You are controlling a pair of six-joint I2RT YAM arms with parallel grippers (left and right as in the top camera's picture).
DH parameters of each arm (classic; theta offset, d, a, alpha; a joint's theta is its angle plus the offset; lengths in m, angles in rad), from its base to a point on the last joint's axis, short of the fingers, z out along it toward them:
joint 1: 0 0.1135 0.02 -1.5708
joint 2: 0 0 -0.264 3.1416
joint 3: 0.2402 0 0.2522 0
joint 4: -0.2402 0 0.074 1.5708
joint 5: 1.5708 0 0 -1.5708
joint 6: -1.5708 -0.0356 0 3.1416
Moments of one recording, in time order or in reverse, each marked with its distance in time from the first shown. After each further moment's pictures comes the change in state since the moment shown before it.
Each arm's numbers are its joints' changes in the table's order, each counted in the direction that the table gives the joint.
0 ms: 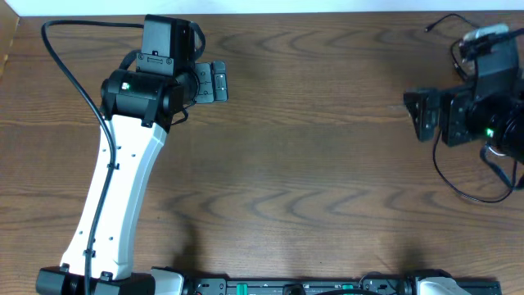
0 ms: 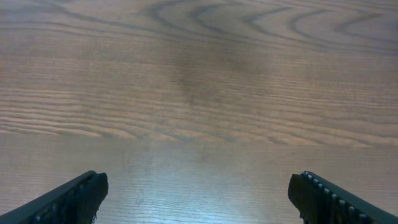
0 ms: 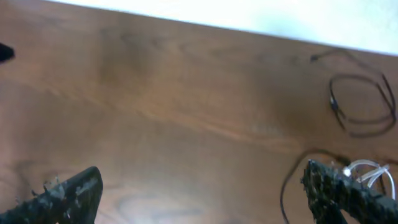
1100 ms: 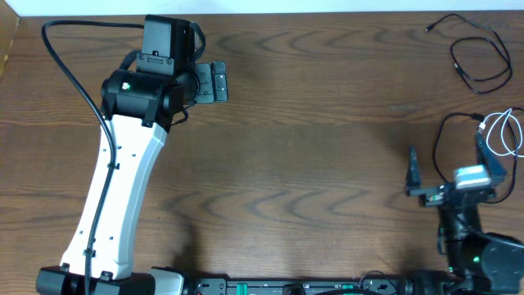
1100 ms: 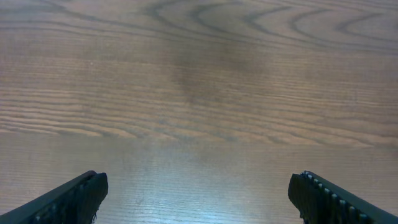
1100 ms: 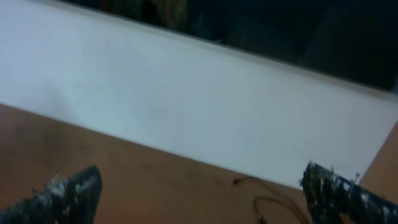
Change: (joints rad) left arm 0.000 0.000 -0.002 0.000 0.000 -0.001; right arm -0.085 -1.056 -1.521 1.318 0.061 0.132
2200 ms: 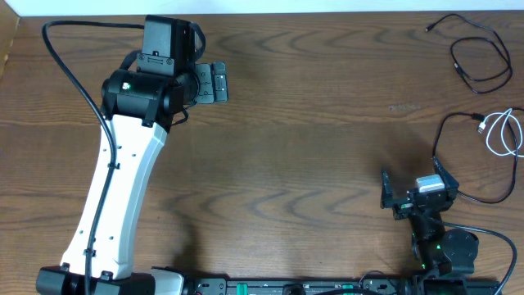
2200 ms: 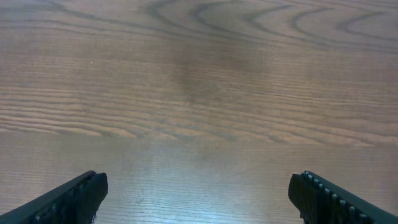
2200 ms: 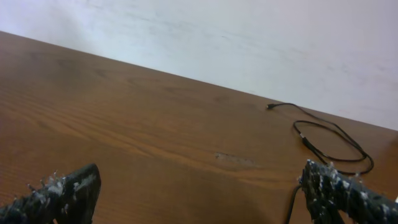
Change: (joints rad) left arm 0.000 0.000 -0.003 0.000 0.000 0.000; right arm 0.005 -0.212 -0.404 -0.006 -0.022 -0.035
